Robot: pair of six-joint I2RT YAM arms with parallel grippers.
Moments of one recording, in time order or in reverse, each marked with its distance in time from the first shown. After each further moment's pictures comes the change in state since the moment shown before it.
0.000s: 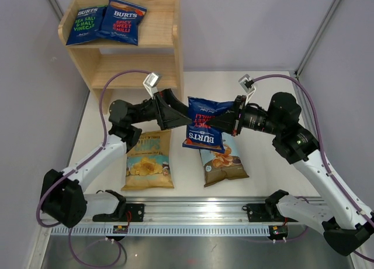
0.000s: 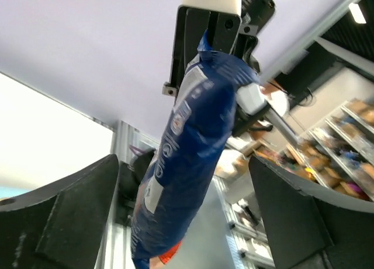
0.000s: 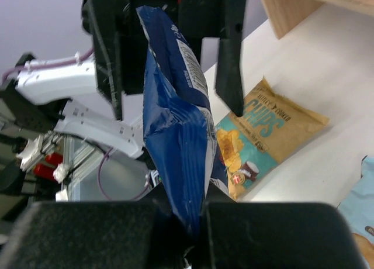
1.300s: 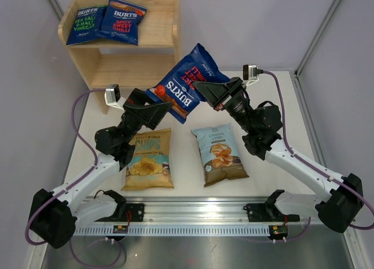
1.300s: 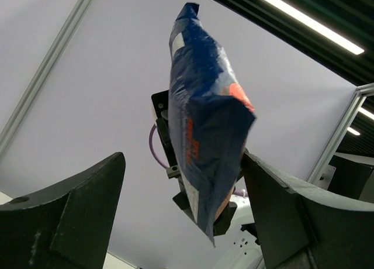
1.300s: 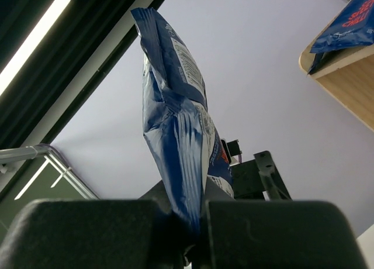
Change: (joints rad) left arm -0.043 -0.231 -0.232 0.267 -0.652 0.138; right arm 0.163 0.210 -0.181 1.133 0.469 0.711
